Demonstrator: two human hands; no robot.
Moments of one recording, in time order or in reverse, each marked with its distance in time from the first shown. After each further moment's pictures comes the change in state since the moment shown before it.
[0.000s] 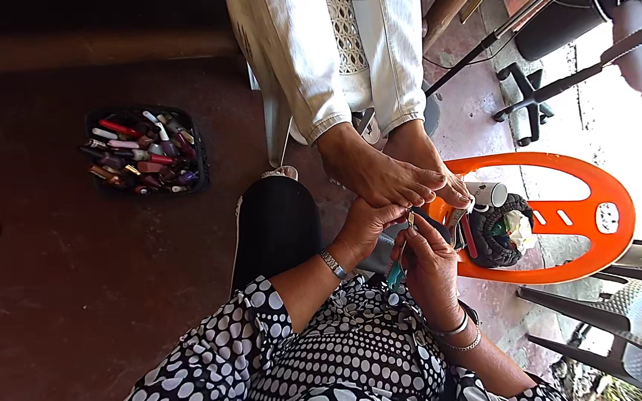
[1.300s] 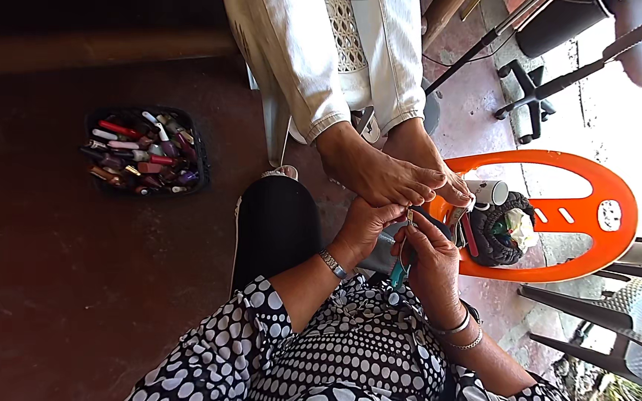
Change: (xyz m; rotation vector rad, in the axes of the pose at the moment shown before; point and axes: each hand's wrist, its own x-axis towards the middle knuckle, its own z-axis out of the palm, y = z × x) left_hand 0.000 0.000 0.001 -0.003 0.017 -0.006; right_hand 0.003 -0.002 0.000 -0.077 0.023 -0.025
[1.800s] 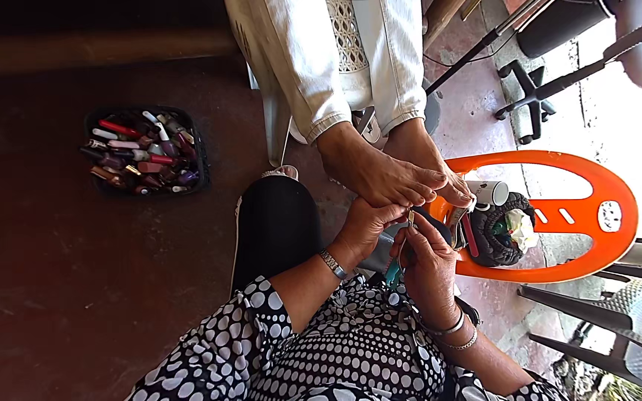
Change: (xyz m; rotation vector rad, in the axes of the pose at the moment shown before) left_hand 0.000 0.001 -0.001 -0.005 -0.018 -0.002; right_hand -0.003 0.008 0.002 0.092 -0.007 -0.025
